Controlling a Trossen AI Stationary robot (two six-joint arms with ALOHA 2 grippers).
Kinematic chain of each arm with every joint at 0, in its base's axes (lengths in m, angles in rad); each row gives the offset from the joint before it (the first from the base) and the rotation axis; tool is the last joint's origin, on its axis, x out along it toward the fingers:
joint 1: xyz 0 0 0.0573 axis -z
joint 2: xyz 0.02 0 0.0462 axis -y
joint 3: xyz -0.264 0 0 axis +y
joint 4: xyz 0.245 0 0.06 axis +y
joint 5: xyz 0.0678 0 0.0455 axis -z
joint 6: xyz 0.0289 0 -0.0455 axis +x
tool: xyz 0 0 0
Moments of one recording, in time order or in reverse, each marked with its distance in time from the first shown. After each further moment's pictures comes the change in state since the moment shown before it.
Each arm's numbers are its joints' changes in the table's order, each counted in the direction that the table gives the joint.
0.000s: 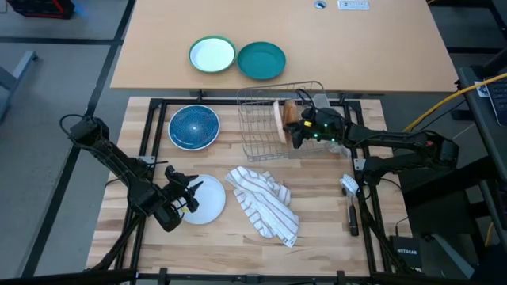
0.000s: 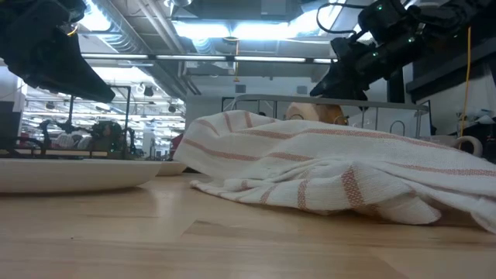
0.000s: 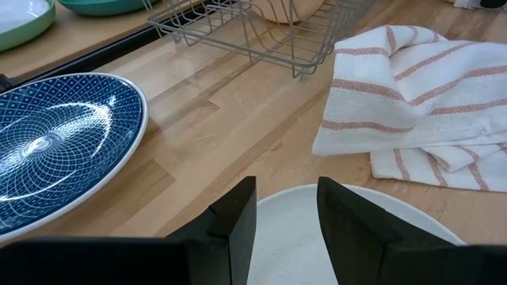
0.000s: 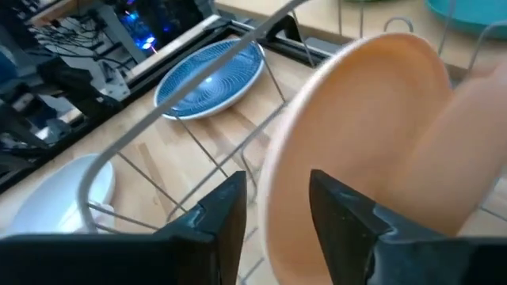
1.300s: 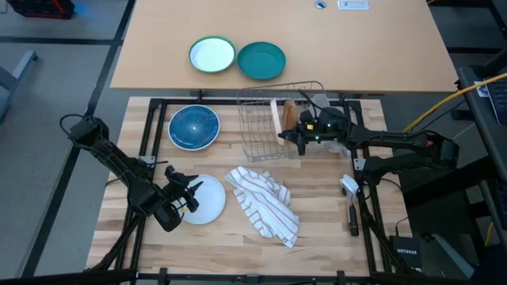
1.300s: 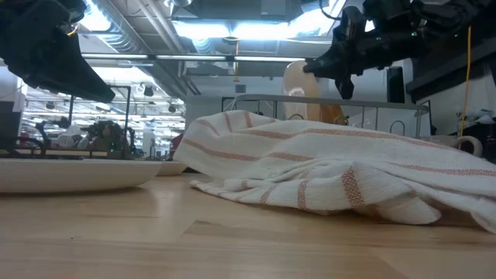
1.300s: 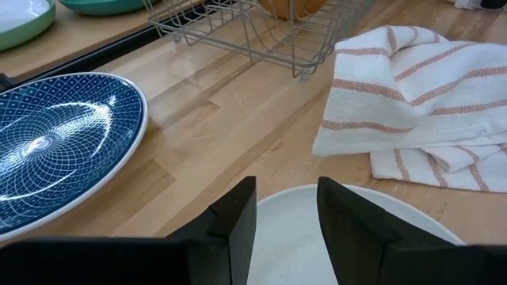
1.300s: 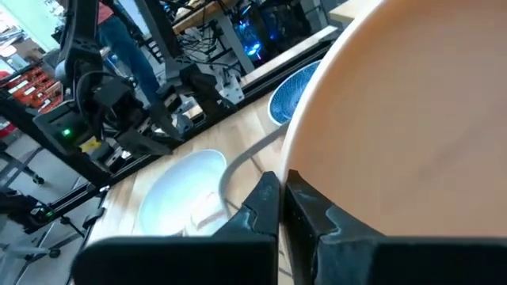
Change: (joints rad) left arm 0.000 0.000 0.000 0.000 0.000 -0.003; right arm -0.017 -0.001 0.000 -0.155 -0.309 0.012
